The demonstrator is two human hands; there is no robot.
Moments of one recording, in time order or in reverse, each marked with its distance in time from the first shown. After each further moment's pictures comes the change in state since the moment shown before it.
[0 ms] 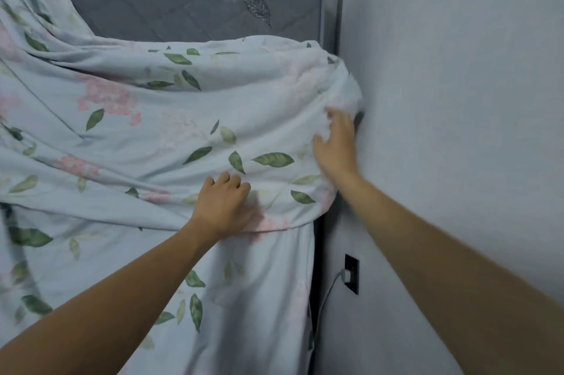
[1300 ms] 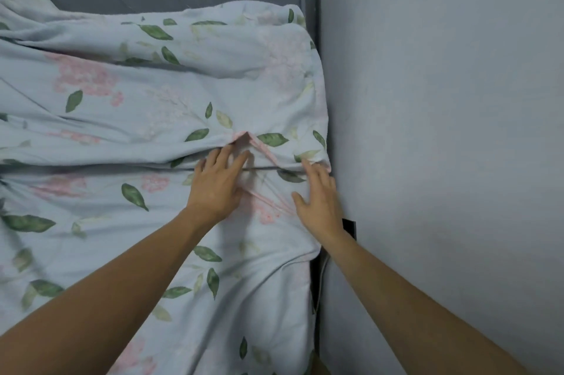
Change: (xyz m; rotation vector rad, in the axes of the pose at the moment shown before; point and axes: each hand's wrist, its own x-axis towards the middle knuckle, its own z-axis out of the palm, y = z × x) left_hand -0.024 0.005 0.001 -0.167 -0.046 -0.106; right_hand -0.176 0.044 0.036 -0.168 -0.182 0.121
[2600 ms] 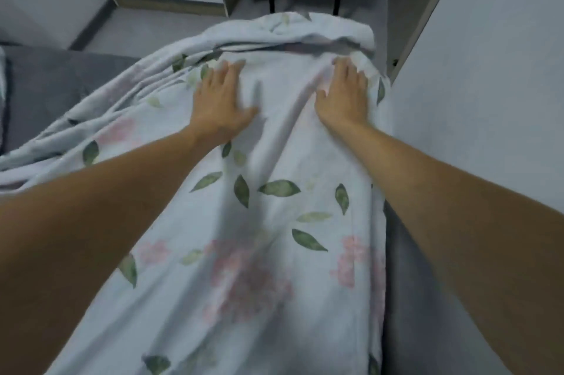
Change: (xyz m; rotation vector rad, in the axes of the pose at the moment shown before) left_hand 0.671 -0.201 -0.340 -0.100 0.443 -0.215; right_hand 0.816 -0.285 -0.165 -0.144 0.333 -0.305
